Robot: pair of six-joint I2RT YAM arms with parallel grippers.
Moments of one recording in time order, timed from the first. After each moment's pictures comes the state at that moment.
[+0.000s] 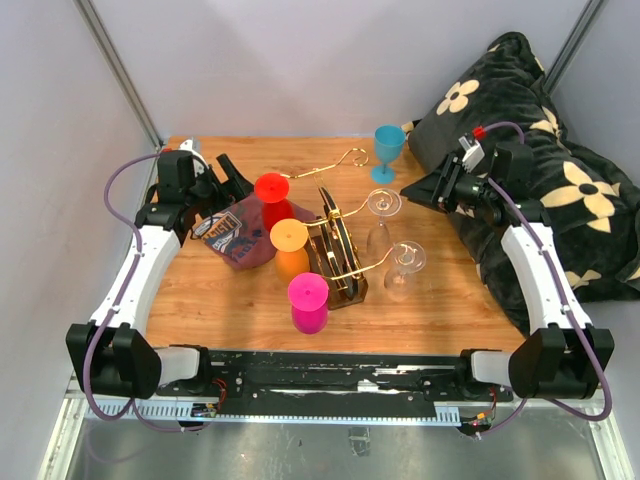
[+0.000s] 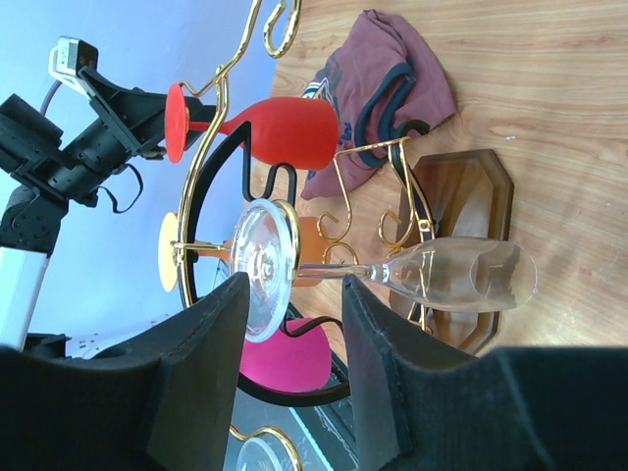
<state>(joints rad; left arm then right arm) -0.07 1.25 1.13 -0.42 0.19 -0.56 0.00 1.27 1.18 -0.39 -0.91 0.63</state>
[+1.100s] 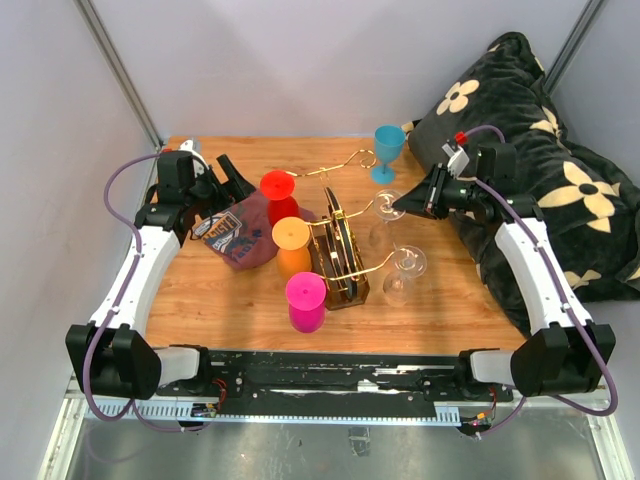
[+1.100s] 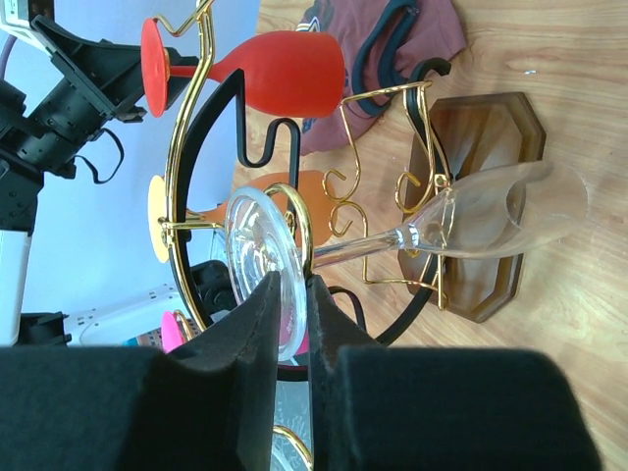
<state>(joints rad) -0.07 1.25 1.13 -0.43 0.20 -0.56 0.09 1.29 1.24 -0.55 -0.86 0.59</state>
